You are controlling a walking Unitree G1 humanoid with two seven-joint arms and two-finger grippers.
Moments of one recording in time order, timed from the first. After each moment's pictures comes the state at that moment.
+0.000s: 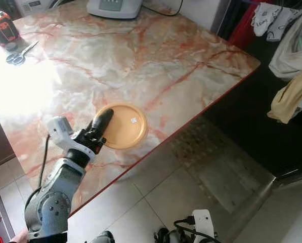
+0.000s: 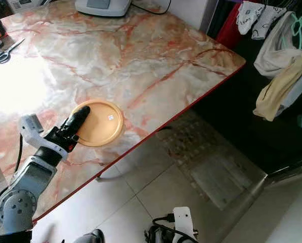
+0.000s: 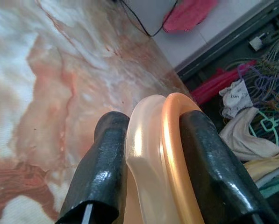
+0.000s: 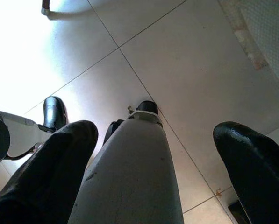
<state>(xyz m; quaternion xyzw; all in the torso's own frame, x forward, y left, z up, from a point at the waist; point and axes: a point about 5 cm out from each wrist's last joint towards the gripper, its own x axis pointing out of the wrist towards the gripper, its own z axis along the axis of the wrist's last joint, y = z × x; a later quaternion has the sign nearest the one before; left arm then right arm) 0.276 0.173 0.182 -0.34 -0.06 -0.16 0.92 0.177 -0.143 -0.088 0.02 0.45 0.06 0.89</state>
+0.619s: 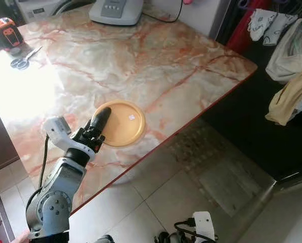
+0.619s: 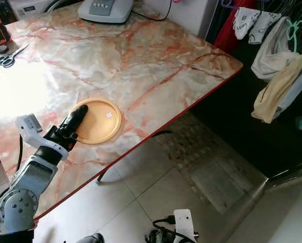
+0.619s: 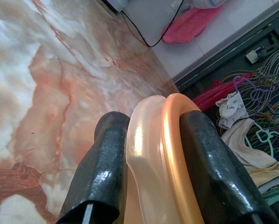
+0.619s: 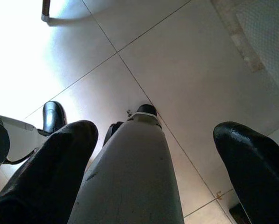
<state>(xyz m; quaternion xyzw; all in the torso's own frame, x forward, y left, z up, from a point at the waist) 0.279 0.170 0.180 -0.36 -0.06 -0.15 0.92 0.174 -0.143 -0.089 0.02 0.45 0.05 0.89</state>
